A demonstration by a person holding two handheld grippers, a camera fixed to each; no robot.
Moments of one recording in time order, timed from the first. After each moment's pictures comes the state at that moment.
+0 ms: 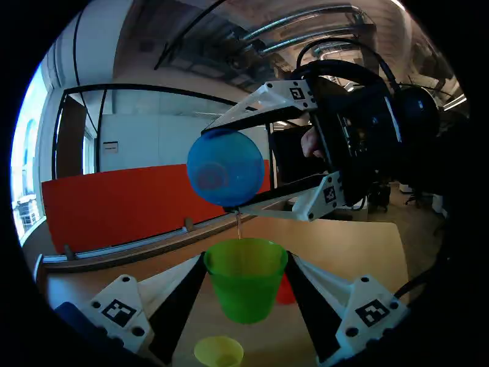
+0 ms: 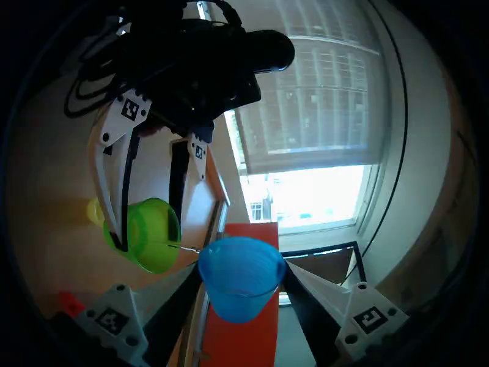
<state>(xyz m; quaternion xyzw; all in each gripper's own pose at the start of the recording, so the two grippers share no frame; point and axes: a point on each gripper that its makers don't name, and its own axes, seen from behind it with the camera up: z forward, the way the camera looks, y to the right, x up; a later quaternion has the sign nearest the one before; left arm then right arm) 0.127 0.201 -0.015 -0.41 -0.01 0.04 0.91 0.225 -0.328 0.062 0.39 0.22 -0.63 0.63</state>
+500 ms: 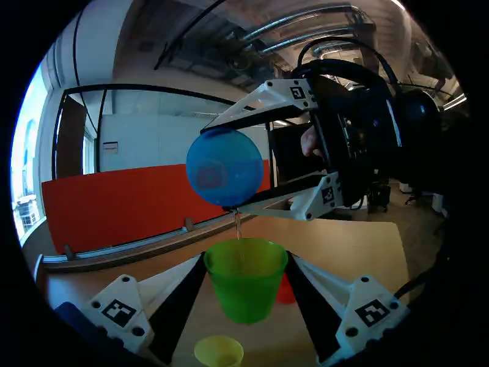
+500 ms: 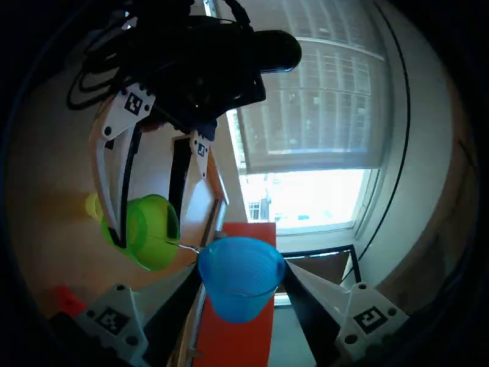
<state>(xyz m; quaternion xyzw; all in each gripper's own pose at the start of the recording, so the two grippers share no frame) 0.127 0.201 -0.015 -0.41 -0.01 0.04 0.91 0.223 -0.331 0.057 0.39 0.23 -0.65 0.62</state>
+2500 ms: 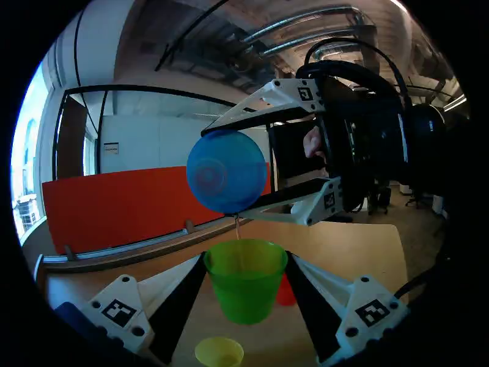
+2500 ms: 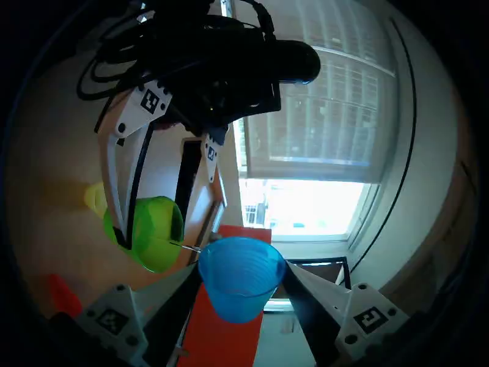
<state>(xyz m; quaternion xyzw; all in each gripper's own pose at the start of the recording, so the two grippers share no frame) 0.131 0.198 -0.016 -0.41 -0.01 0.04 0.91 0.222 -0.339 0.039 0.38 0.25 -0.67 0.59</state>
